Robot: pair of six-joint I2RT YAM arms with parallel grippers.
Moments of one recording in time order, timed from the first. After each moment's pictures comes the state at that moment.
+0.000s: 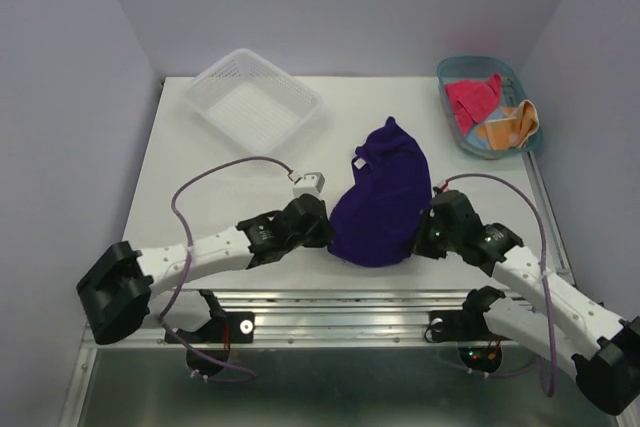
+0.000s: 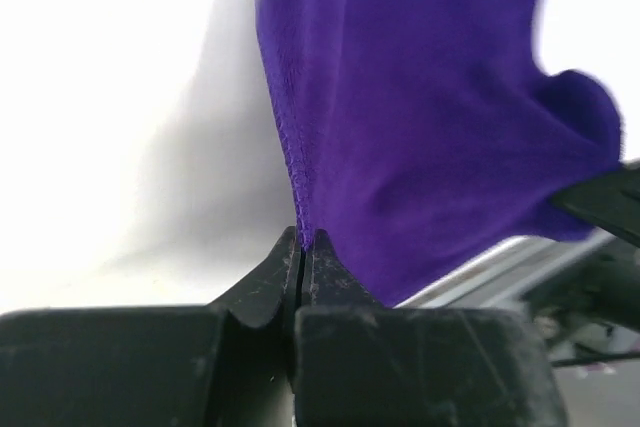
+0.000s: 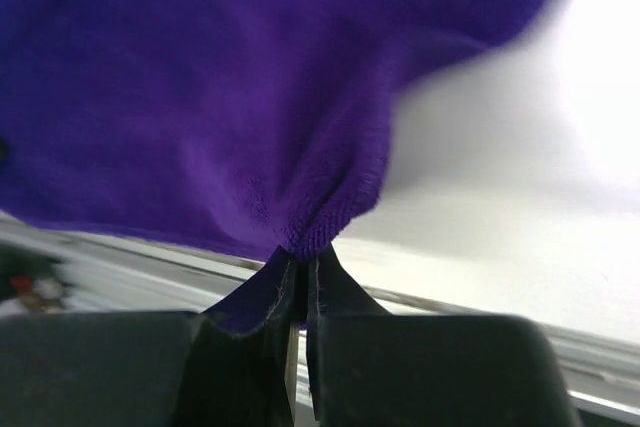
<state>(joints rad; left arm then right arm) -1.01 1.34 0.67 -0.16 -0.20 -0.88 0.57 0.87 0.51 -0.65 -0.04 0.81</state>
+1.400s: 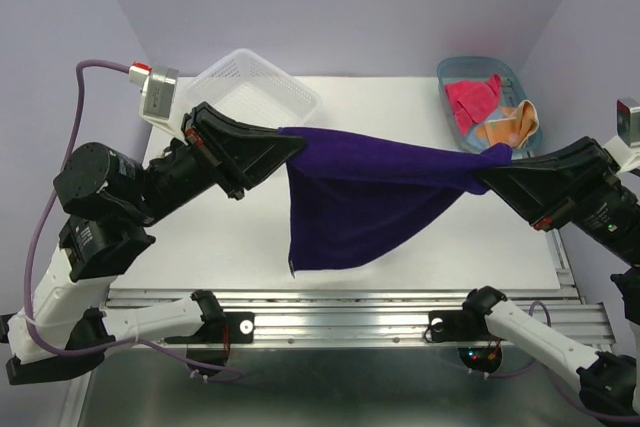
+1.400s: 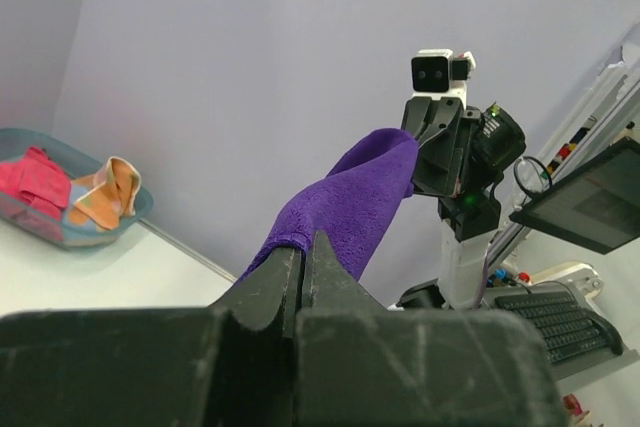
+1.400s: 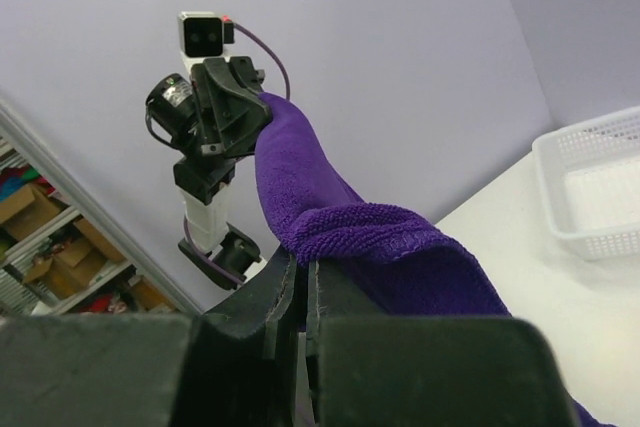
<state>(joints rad) -1.00 0.93 1.62 -0.32 0.12 -0.58 0.57 0.74 1.63 -0.51 -0.39 0.72</state>
